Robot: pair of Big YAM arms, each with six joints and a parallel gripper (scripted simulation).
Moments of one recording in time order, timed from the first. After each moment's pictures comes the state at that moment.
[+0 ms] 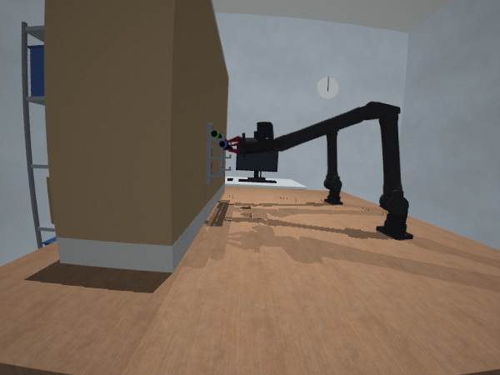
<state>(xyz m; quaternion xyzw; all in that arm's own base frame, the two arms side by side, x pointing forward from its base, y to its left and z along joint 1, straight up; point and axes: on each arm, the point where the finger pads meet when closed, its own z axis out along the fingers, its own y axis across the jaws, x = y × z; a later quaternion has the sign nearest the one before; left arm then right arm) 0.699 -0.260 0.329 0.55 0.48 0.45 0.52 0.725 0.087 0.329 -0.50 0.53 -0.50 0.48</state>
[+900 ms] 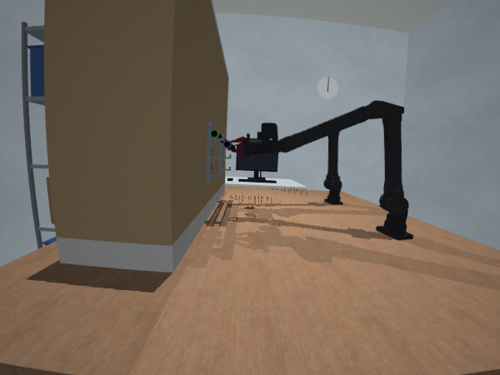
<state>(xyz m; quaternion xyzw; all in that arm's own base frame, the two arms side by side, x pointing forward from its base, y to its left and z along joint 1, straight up) 0.680 -0.257 0.329 0.54 0.48 0.46 0.52 0.707 0.088 0.329 -0.50 0.52 -0.50 0.48</state>
